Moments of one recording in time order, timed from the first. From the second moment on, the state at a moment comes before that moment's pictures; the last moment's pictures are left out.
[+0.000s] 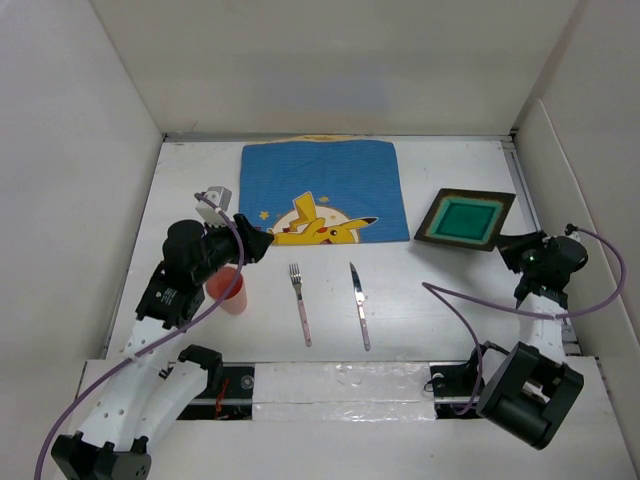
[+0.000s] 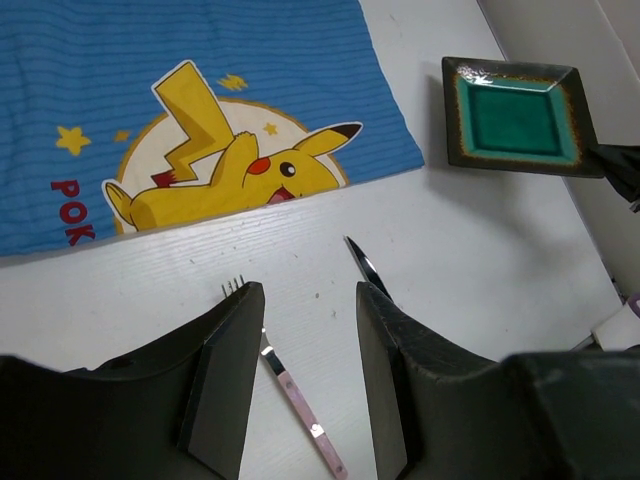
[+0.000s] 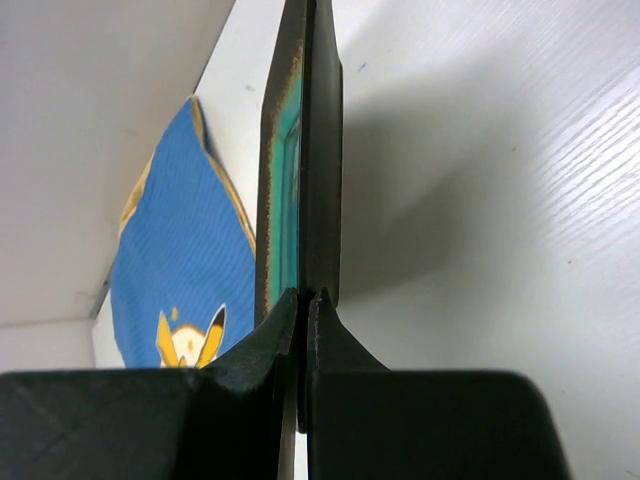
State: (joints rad) left arm -0.31 0.69 0.74 -0.35 0.26 -0.42; right arm -0.58 0.96 0.44 0.13 -0.49 0.77
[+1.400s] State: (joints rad) left arm -0.31 0.72 0.74 -0.35 0.30 -0.42; right arm -0.50 1.21 0.41 0.20 -0.32 0.61
